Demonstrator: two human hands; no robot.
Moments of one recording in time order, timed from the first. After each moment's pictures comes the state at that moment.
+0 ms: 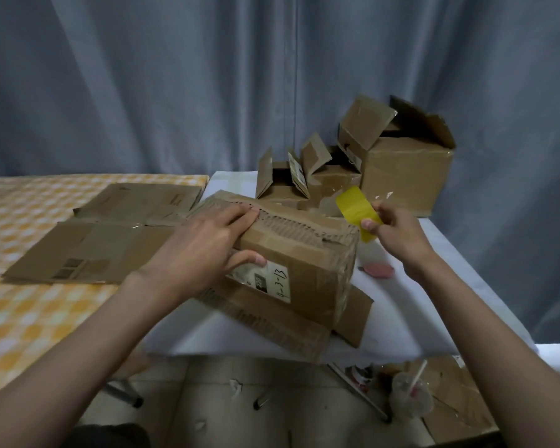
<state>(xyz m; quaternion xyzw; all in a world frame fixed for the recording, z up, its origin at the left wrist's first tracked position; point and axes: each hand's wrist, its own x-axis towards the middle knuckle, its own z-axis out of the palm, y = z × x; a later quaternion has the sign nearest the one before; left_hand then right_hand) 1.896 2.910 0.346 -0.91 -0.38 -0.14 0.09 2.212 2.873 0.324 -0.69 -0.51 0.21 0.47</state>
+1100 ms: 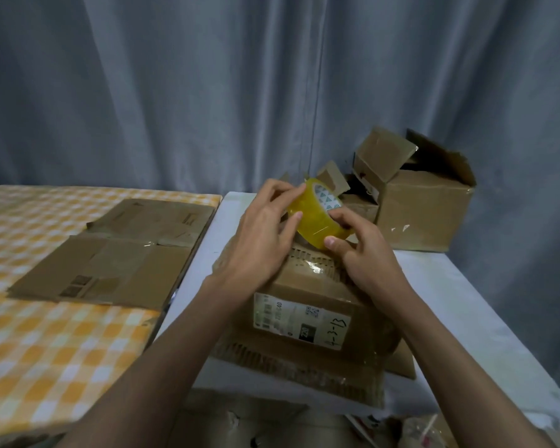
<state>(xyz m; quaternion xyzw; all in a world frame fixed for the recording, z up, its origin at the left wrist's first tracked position) 1.958 2.934 0.363 -0.80 -0.36 -0.47 -0.07 2.124 2.874 0.359 -0.61 -0.64 0.14 0.44</state>
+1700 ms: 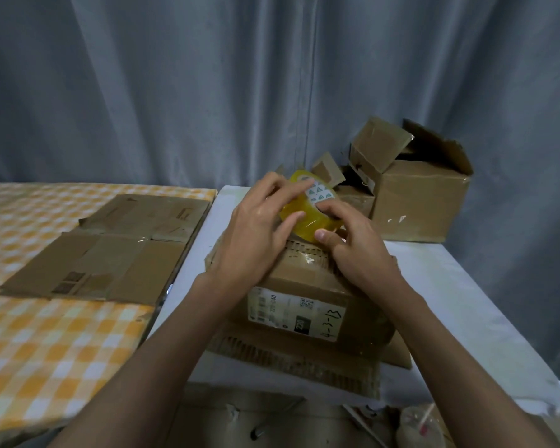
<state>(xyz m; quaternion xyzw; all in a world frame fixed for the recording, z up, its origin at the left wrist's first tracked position) 1.956 2.931 0.357 -0.82 -0.28 -0.50 0.01 2.120 2.873 0.361 -0.59 -0.67 0.12 0.43</state>
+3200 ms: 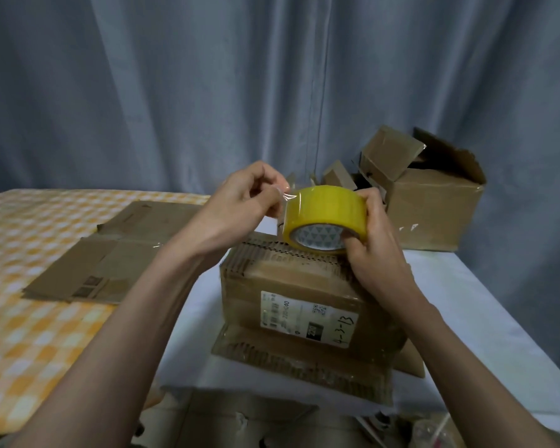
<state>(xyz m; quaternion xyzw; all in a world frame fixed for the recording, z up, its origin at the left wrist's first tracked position) 1.914 2.910 0.420 -0.73 -0.33 -0.45 -0.39 2.117 2.873 0.360 -0.57 -0.66 0.06 0.48</state>
